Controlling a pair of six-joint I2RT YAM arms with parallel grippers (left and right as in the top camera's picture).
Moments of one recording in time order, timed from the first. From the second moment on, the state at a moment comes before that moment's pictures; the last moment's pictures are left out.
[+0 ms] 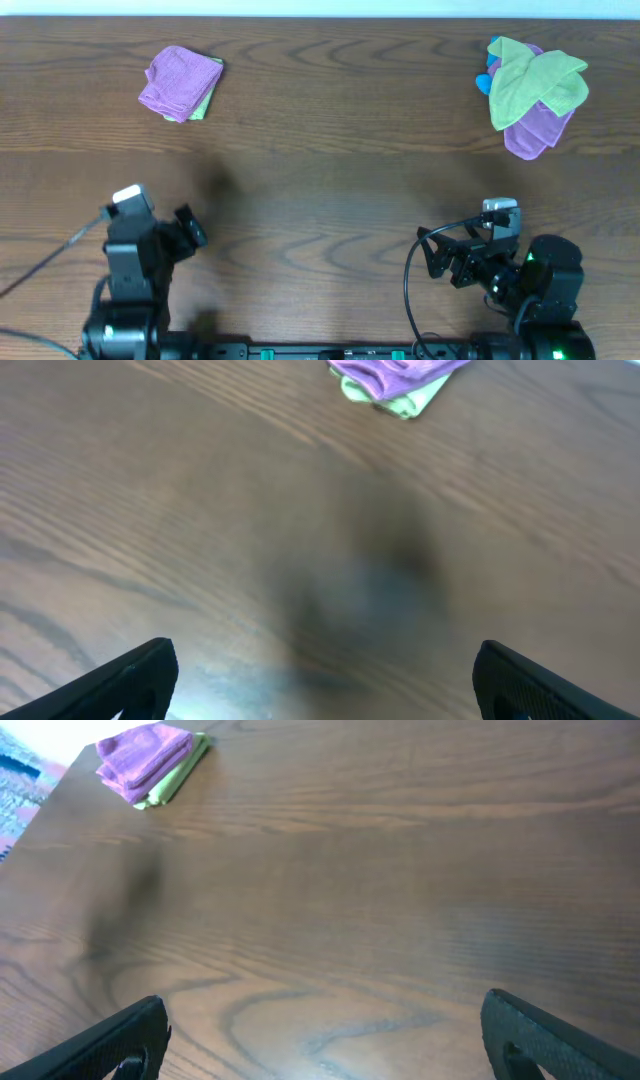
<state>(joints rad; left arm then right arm) 0.00 0.54 0.52 -0.70 -0.17 -0.36 -0.03 0.44 0.51 -0.70 -0.49 0.18</state>
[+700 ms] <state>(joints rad) 0.00 0.19 0.30 -0.77 -0.15 -0.08 -0.03 0.44 0.51 -0.70 -0.49 0.18</state>
